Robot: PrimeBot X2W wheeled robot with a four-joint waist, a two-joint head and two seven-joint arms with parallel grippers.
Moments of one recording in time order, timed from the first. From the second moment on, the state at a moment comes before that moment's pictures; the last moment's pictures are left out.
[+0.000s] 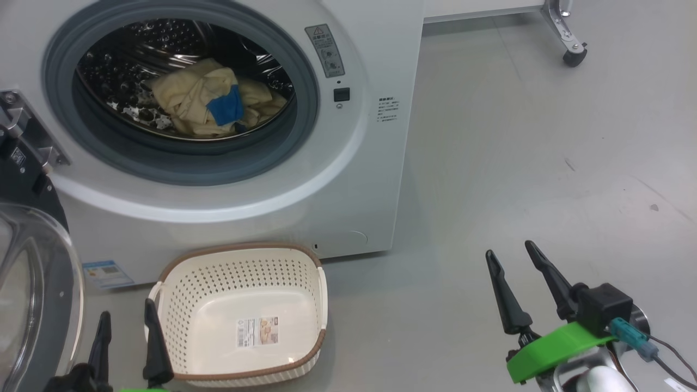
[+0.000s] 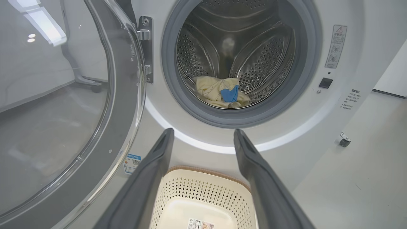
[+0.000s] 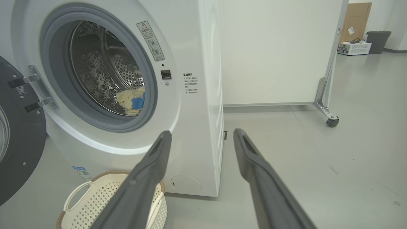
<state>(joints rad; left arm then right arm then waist) 0.10 0.05 0.03 0.12 -0.26 -0.03 -0.25 0.01 -0.05 0.15 0.15 0.16 0.13 -0.26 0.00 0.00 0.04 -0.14</state>
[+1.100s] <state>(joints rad) 0.09 0.05 0.03 0.12 -0.22 -0.01 -0.25 0.01 -0.05 0.15 0.15 0.16 0.13 -0.26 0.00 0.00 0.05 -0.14</state>
